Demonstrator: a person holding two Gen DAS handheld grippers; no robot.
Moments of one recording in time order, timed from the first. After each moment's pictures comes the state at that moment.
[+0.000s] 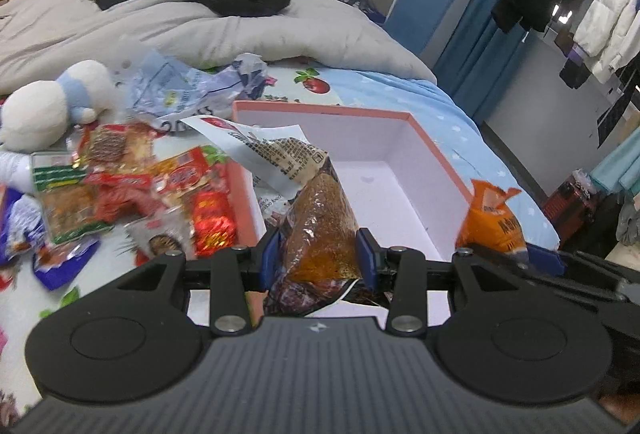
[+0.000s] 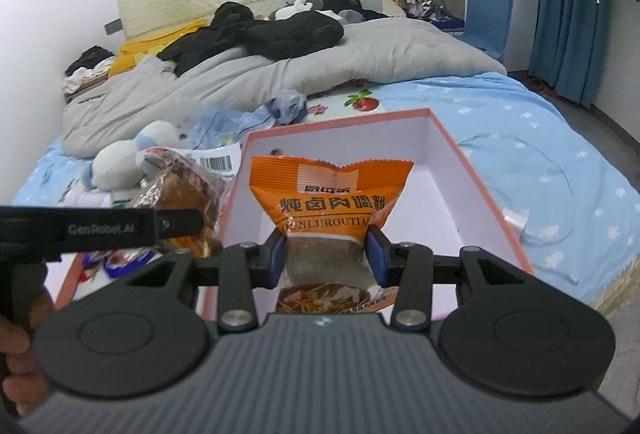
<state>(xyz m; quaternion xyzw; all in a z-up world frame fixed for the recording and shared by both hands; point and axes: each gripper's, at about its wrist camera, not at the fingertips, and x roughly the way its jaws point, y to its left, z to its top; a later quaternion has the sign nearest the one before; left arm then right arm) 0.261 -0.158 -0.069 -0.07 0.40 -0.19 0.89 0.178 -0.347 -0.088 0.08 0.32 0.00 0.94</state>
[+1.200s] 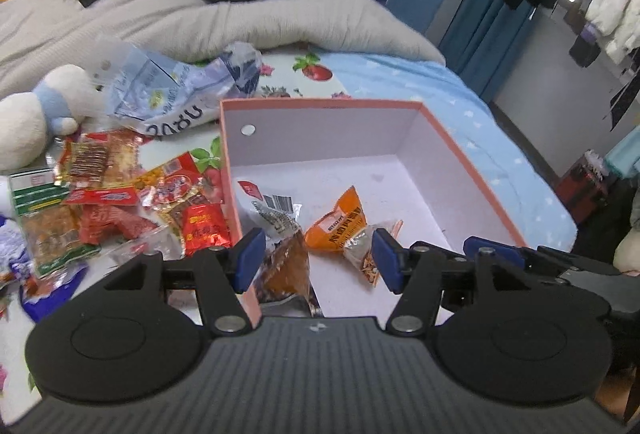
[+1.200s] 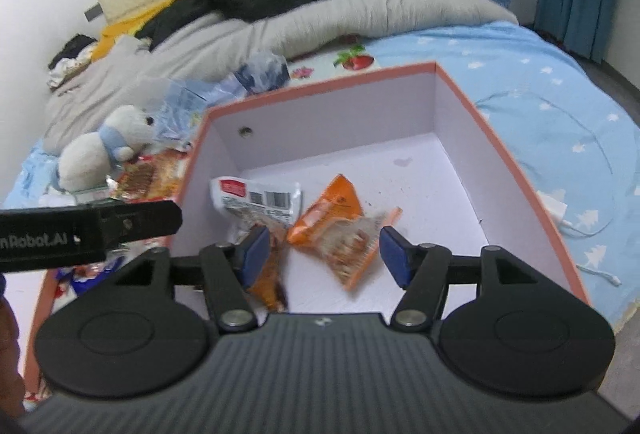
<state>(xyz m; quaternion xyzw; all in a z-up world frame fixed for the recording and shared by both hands) 0.300 -0.177 -0.083 -0.05 0.41 -0.19 0.89 0.230 -0.361 -0.125 0.11 0.36 0.01 0.93</state>
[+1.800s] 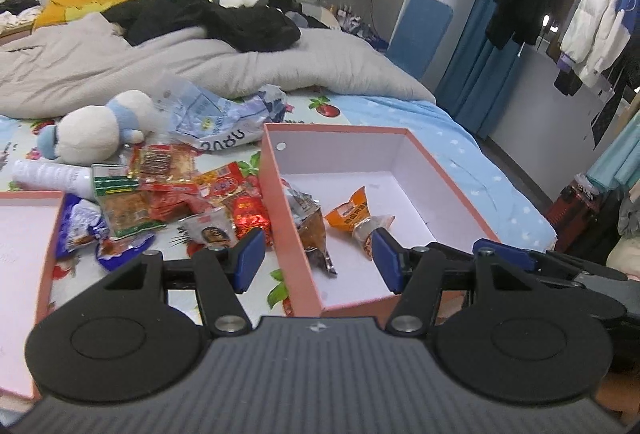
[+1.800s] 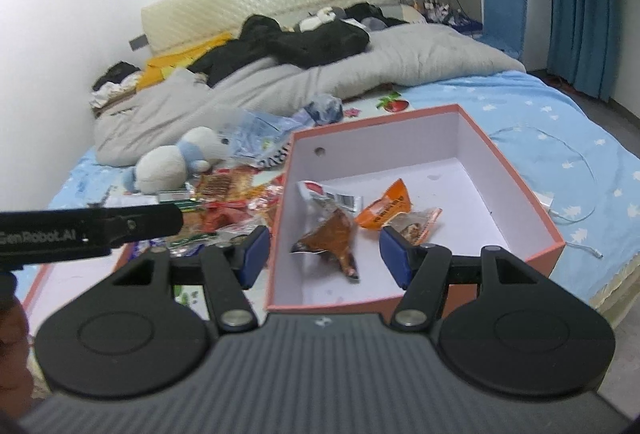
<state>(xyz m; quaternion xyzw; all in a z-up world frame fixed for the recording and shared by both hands) 0.145 -0.099 -0.020 -0.06 0.35 -0.17 0.92 0.111 -0.303 -0.072 0.10 0.29 0.04 0.95</state>
